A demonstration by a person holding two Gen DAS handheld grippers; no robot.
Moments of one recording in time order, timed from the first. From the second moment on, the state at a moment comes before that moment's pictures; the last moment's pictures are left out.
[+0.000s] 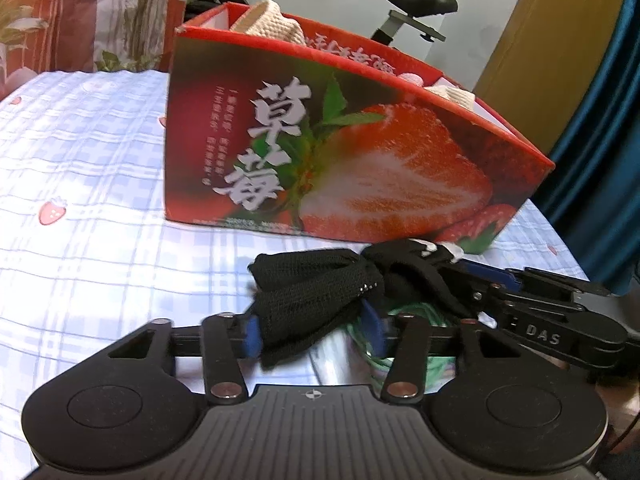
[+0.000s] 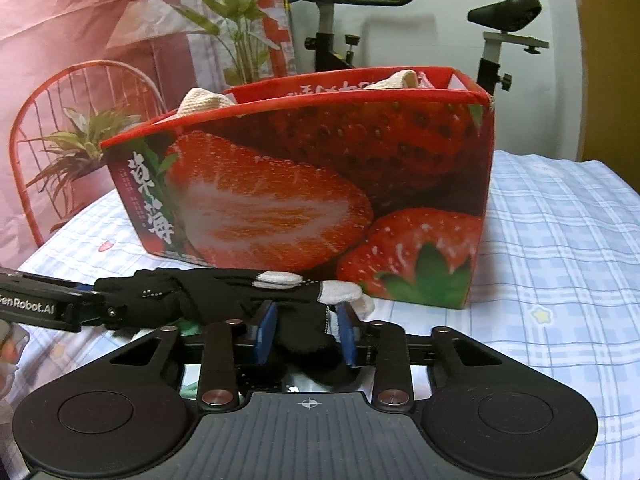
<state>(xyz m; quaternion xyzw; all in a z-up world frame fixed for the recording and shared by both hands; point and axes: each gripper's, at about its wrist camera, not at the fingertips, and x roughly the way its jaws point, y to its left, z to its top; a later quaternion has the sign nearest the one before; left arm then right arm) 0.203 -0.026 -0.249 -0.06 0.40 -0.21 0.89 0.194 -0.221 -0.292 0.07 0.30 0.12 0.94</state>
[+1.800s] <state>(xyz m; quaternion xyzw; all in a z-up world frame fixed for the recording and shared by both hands) 0.197 -0.021 -0.128 -0.06 0.30 -0.24 0.92 0.171 -0.214 -0.173 0.05 0.19 0.14 0.97</state>
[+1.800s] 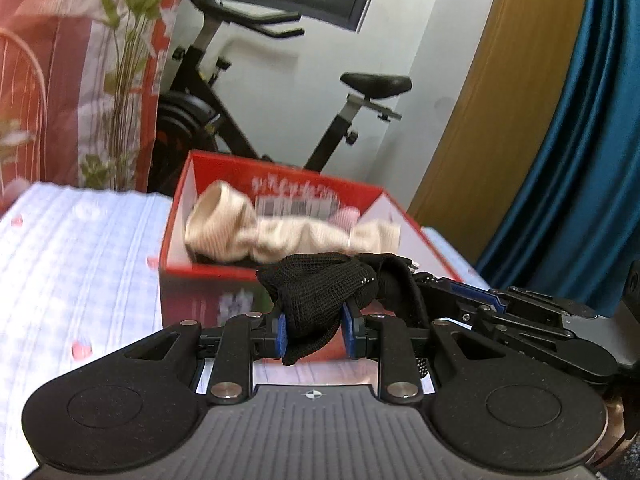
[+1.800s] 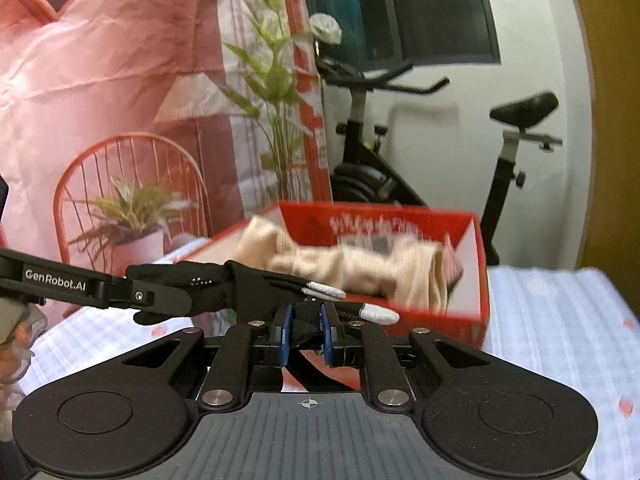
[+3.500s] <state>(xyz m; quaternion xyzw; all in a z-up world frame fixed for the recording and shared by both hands) 0.275 -0.030 -0.127 0.00 0.33 -0.18 0.92 0.290 -0.242 -0.172 0.10 0.31 0.09 0.94</state>
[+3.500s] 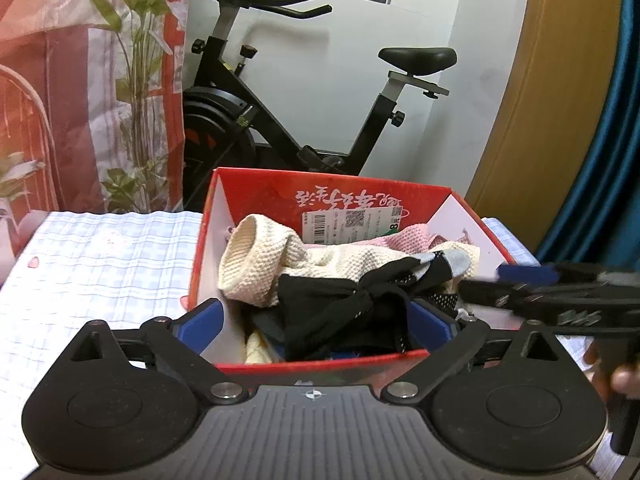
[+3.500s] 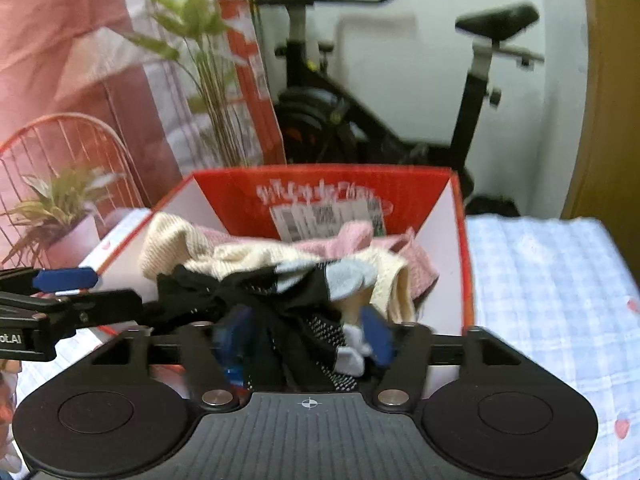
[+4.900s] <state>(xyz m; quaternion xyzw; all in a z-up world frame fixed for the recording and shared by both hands) 0.206 -0.011 -0.245 -0.02 0.43 -0.17 0.89 0.178 -0.225 -0.292 0.04 0.35 0.06 0.93</state>
